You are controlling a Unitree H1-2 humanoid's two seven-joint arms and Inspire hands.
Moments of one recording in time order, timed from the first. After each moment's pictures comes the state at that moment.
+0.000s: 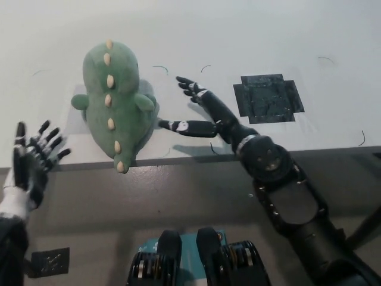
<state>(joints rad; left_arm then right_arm) -0.30 0.29 0.24 0.23 -0.30 0.11 -0.16 -0.78 0.00 0.21 0.63 -0.12 0.00 0.17</state>
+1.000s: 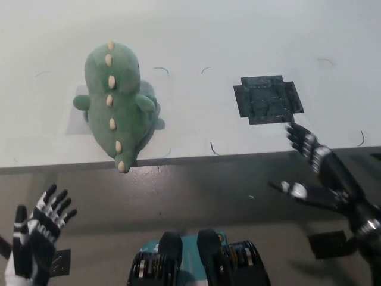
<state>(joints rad) 0.13 0.15 0.20 -0.17 -0.30 0.01 -0.20 -0.19 -0.25 0.01 -0.04 0.10 0.03 0.30</state>
